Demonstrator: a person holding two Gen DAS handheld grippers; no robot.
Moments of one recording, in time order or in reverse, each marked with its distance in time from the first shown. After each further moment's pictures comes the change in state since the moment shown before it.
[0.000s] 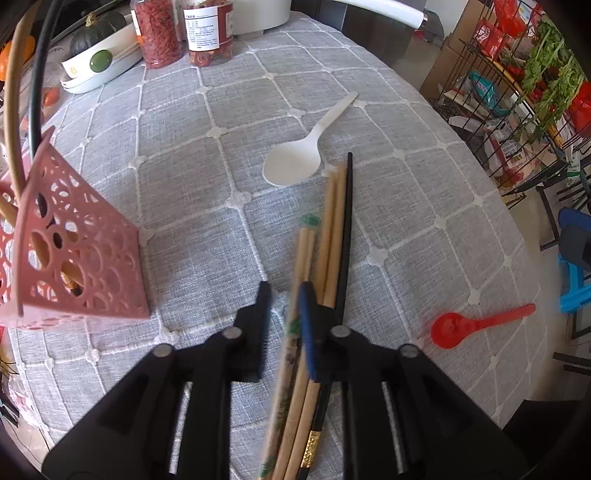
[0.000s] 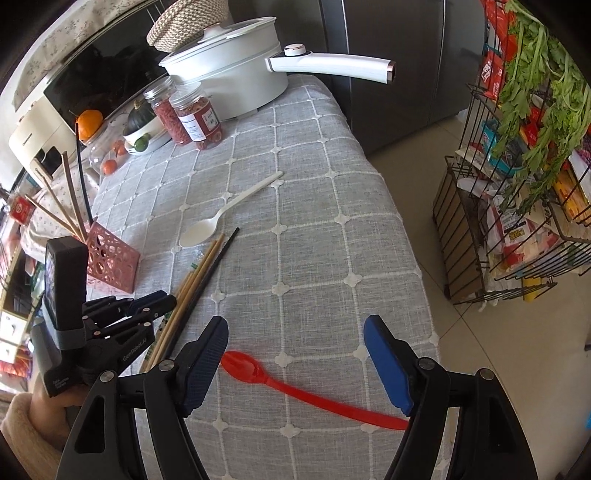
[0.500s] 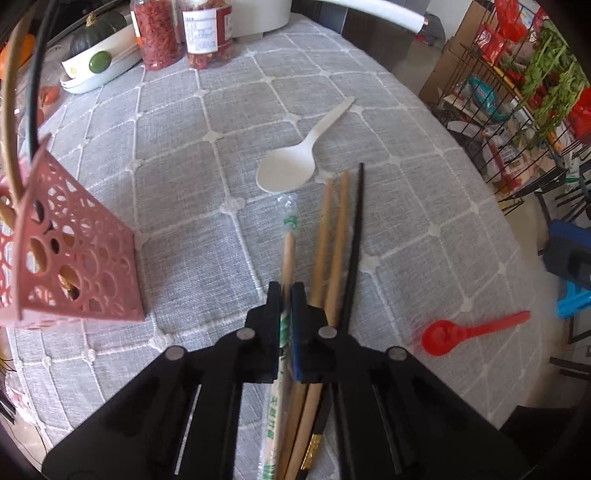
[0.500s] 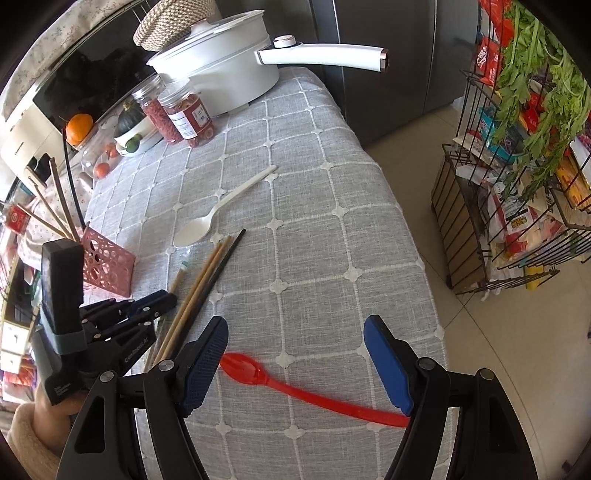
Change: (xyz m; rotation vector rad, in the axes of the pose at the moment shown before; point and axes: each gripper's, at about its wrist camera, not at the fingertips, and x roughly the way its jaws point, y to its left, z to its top) left arm -0.011 -0.003 0.002 -0.003 -0.032 -0.010; right arm 0.009 0.000 0.001 0.035 0.027 0.000
